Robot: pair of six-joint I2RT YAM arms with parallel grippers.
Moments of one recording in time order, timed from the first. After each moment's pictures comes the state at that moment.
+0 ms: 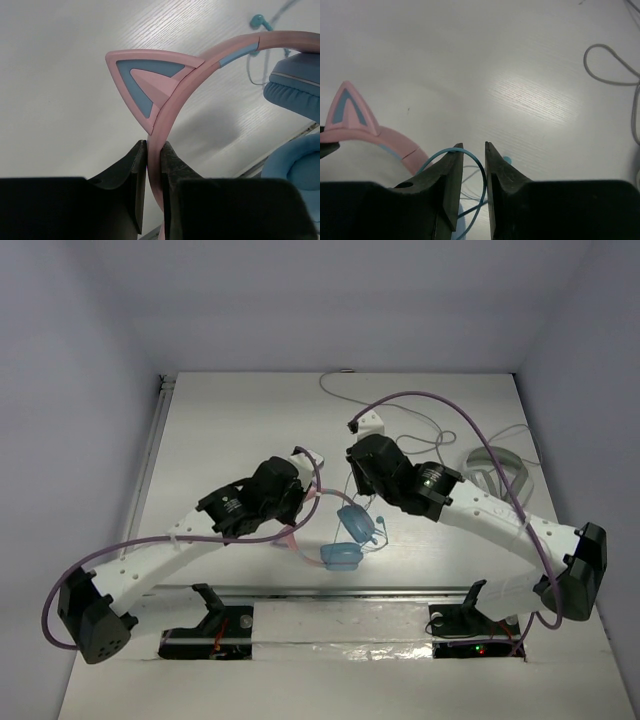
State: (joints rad) left arm -0.84 1.10 0.93 -0.62 -0.15 -0.15; right arm 0.95 1.35 1.28 -0.61 0.49 0.33
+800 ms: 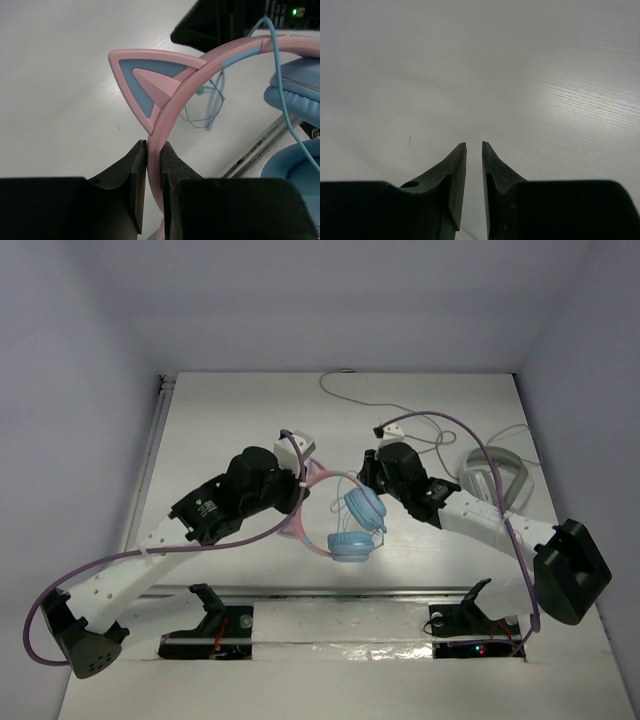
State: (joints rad) left arm -0.82 0.99 1.00 -0.56 -0.01 -0.18; right arm 0.73 1.37 0.90 -0.07 0.25 0.41
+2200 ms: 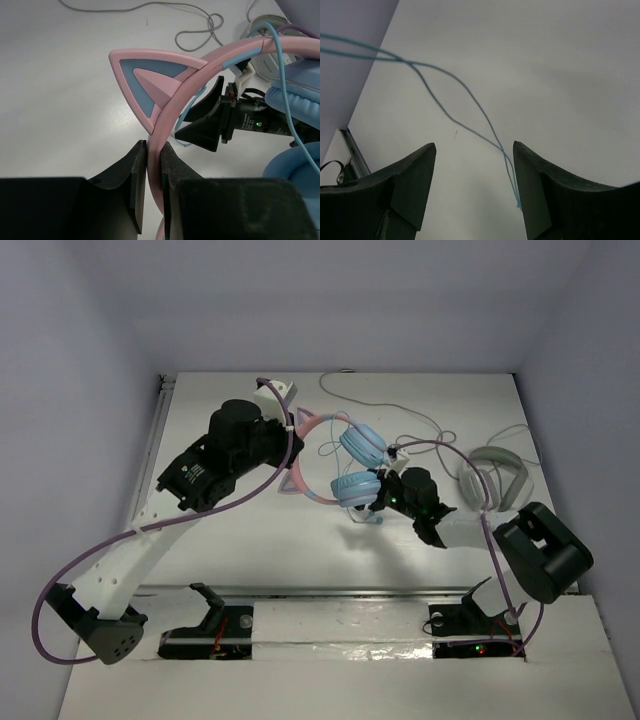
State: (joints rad) left arm -0.67 1.13 1.34 -0.62 -0.02 -0.23; right arm 0.60 1.47 0.48 0.72 -0.24 0.64
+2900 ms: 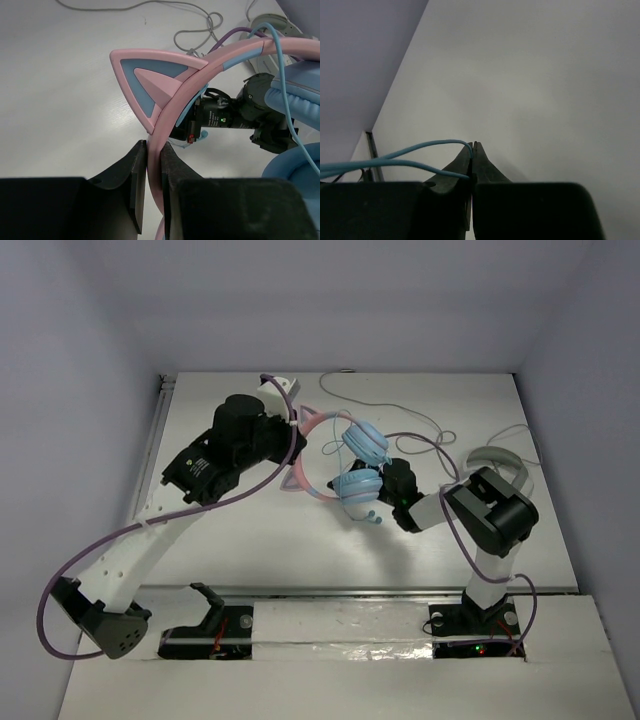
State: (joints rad) left arm -0.66 1.16 1.36 -0.62 0.01 -0.23; right arm 0.60 1.85 0.66 0.99 -0.36 0.71
